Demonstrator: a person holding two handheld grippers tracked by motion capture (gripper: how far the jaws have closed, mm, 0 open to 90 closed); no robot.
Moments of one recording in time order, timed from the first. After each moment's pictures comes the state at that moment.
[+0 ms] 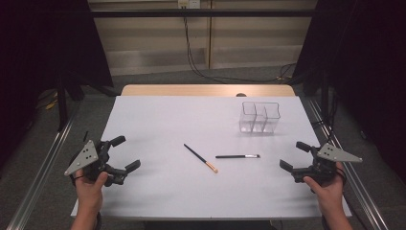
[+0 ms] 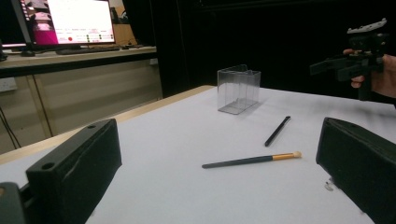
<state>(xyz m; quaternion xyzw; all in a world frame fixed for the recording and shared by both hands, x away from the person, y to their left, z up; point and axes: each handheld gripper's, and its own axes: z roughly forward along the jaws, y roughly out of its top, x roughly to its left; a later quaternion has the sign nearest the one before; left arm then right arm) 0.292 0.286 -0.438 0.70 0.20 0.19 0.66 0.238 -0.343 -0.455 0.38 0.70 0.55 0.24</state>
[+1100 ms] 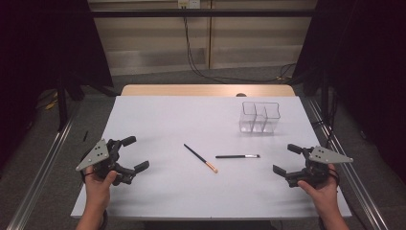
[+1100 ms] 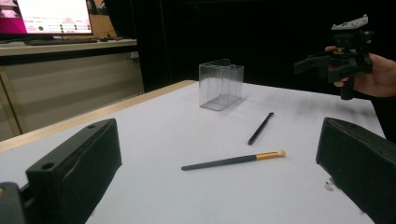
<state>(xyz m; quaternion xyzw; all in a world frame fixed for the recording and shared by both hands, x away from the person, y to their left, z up) 0.301 0.263 -0.444 0.72 0.18 0.15 0.66 0.237 -0.325 -0.457 0.34 0.73 0.55 0.21</state>
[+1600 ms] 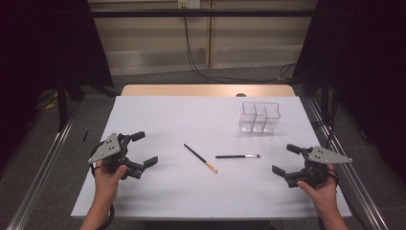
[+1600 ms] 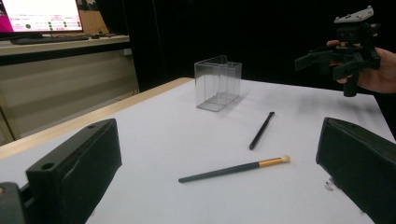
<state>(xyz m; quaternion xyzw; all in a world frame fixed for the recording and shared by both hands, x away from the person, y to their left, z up) 0.319 0.237 -0.438 0.73 0.17 0.15 0.65 0.237 -0.324 -0.457 0.34 0.73 0.56 0.21</state>
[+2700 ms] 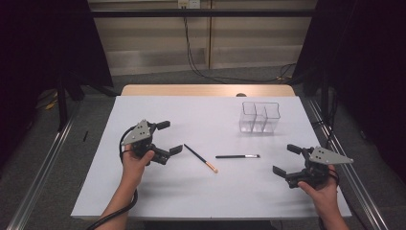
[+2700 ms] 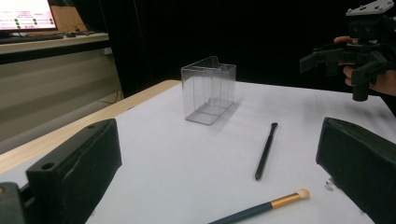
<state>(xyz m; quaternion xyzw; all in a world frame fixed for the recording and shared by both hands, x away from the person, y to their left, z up) 0.358 0.169 -0.440 0.74 0.14 0.12 0.64 0.236 -0.325 -0.457 0.33 0.73 0.56 0.21</state>
